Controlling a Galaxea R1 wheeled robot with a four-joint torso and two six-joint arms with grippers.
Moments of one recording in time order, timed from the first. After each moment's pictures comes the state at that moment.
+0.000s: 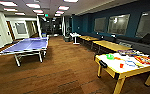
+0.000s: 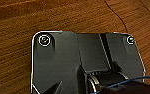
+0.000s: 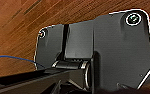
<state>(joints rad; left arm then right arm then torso) 1.49 2.93 -2.59 0.00 -0.11 0.00 -1.53 2.85 -2.39 -0.21 0.05 0.21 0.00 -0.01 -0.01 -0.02</state>
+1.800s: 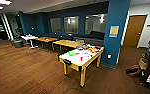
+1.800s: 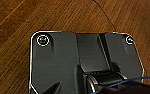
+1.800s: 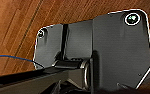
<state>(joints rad) 1.49 2.94 -2.59 0.00 -0.11 0.00 -1.54 2.85 -2.40 -0.21 0.05 0.21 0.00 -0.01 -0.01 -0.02</state>
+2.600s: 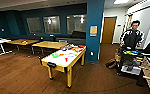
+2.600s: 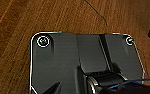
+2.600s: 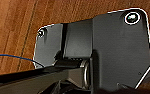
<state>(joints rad) 1.49 2.94 -2.59 0.00 -0.11 0.00 -1.54 2.85 -2.40 -0.21 0.05 0.21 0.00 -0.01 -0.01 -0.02</state>
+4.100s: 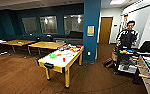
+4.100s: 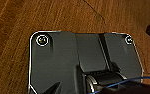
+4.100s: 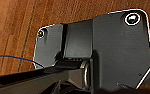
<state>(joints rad) 1.49 2.94 -2.59 0.00 -0.11 0.00 -1.53 2.85 -2.40 -0.21 0.06 0.21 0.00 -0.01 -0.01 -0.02</state>
